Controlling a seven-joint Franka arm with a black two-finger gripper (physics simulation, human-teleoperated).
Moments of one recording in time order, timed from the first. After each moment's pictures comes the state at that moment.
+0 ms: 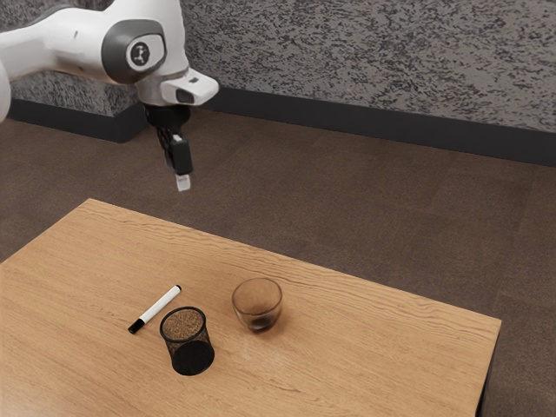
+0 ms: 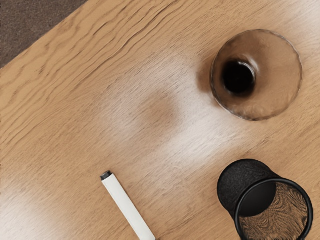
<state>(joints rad) 0.02 0.10 -0.06 -1.62 0.04 1.64 0.61</state>
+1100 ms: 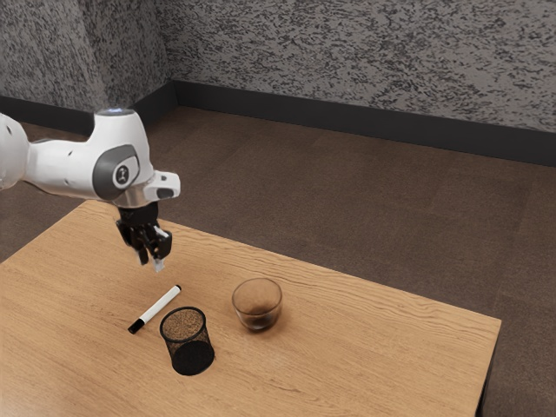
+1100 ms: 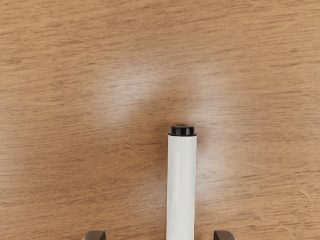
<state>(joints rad) 0.03 0.18 0.14 -2.08 -0.02 2.17 0.26</state>
